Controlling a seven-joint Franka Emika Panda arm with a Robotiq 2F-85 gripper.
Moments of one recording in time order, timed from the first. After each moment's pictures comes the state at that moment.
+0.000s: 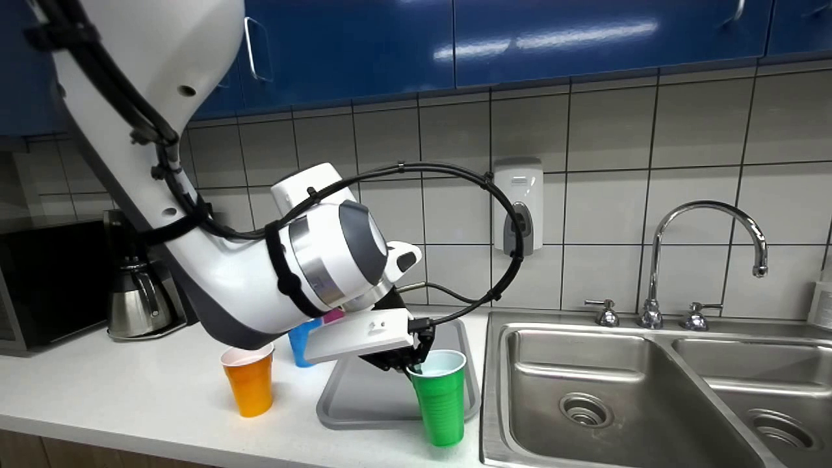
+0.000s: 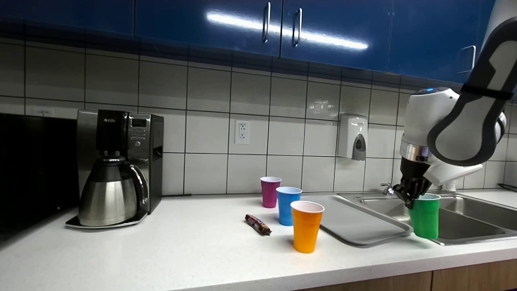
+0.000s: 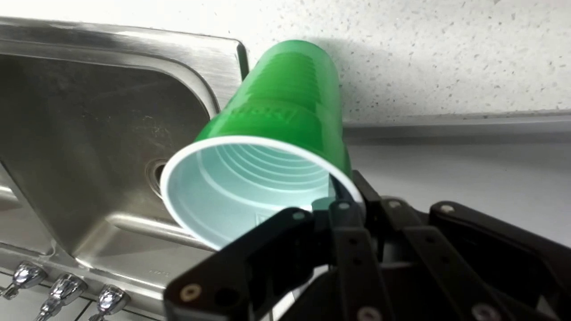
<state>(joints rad) -0.36 -0.14 -0.10 -2.77 -0.89 2.98 0.30</state>
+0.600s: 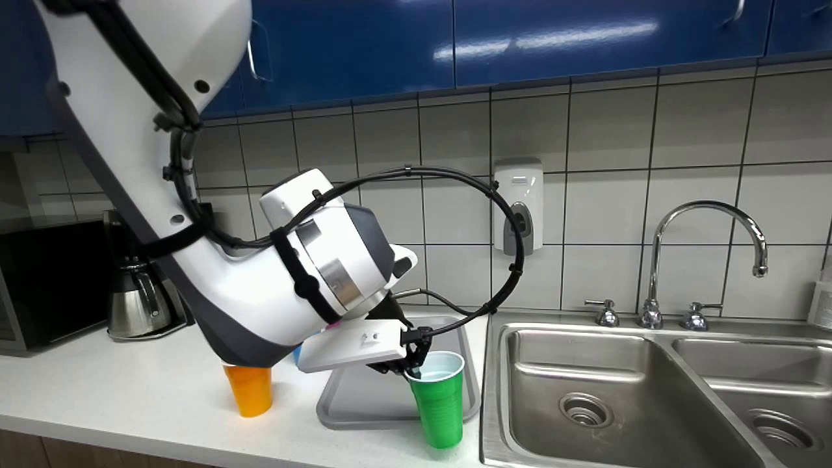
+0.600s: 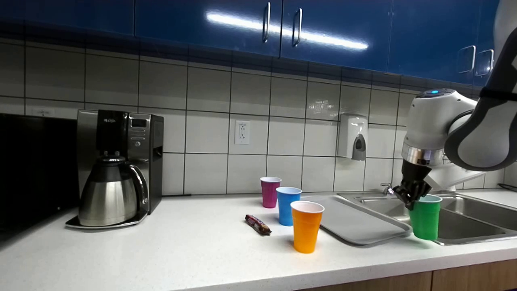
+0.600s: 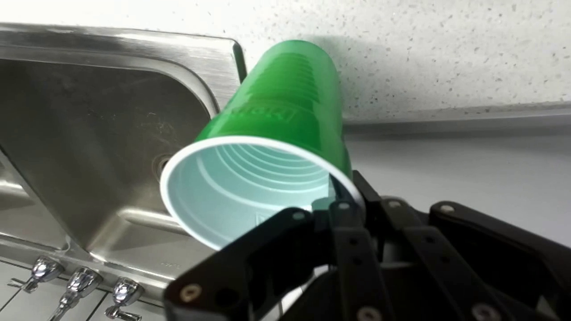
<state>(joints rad) -0.40 -0.14 -0.11 -2.77 -1.13 3.03 0.54</state>
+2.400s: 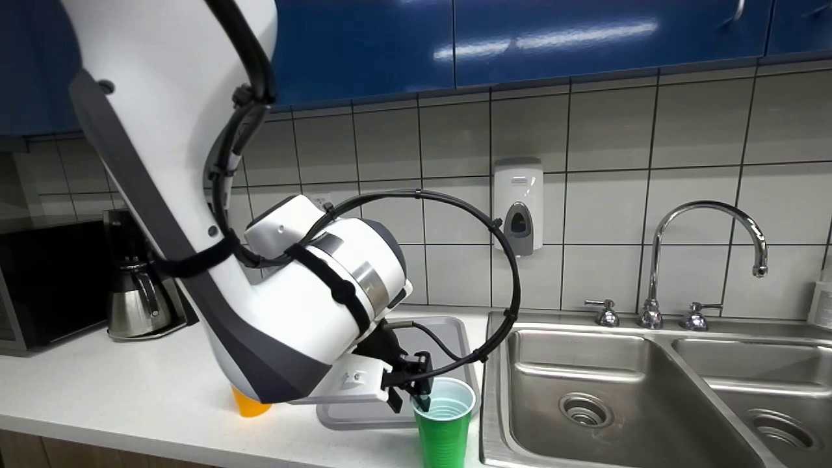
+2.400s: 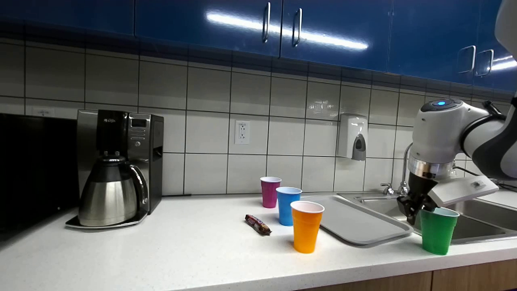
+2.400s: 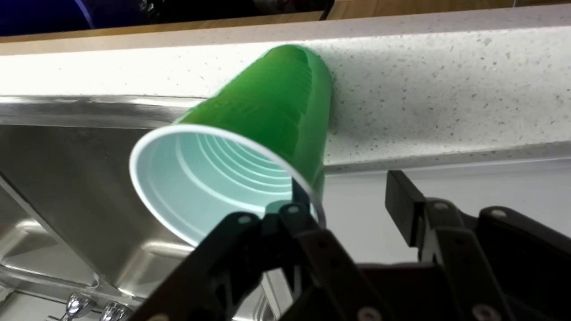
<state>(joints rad) -0.41 -0.09 -0.14 -2.76 -1.55 3.04 1.02</state>
